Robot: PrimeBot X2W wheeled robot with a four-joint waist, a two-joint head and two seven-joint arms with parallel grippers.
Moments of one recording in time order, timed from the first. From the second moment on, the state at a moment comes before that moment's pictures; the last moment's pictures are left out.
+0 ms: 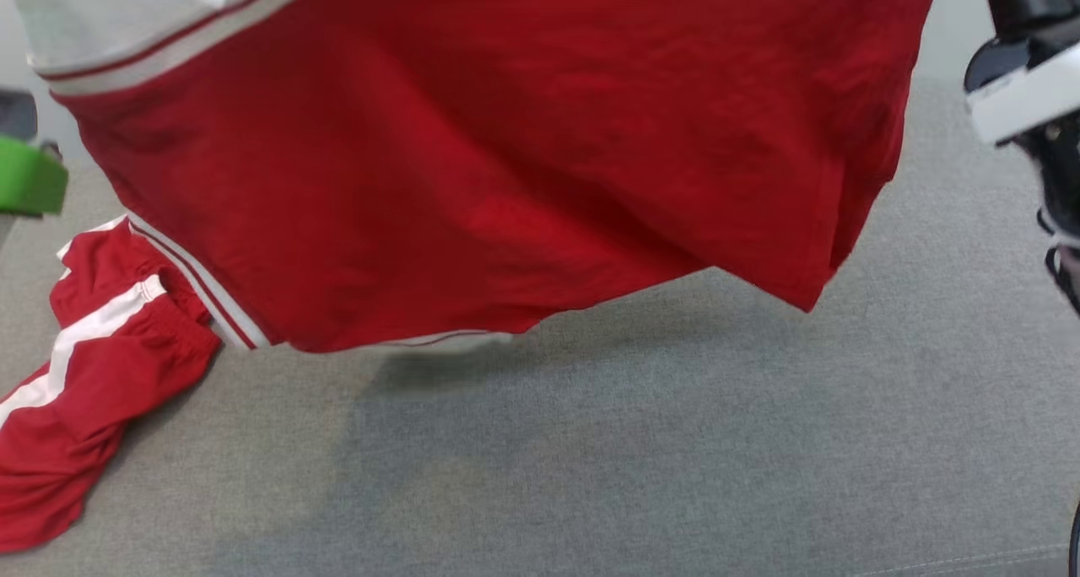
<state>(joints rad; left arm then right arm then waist) -0.65 0.51 -0.05 -0.20 -0.26 -0.12 0.19 -0.75 -0.49 0.23 0.12 0.80 0.13 0.01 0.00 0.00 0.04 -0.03</state>
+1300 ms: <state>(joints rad) -1.04 0.41 -0.41 0.29 -0.45 -0.13 -0.26 -1.20 -0.60 0.52 0.47 0.93 0.13 0.03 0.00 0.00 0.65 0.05</state>
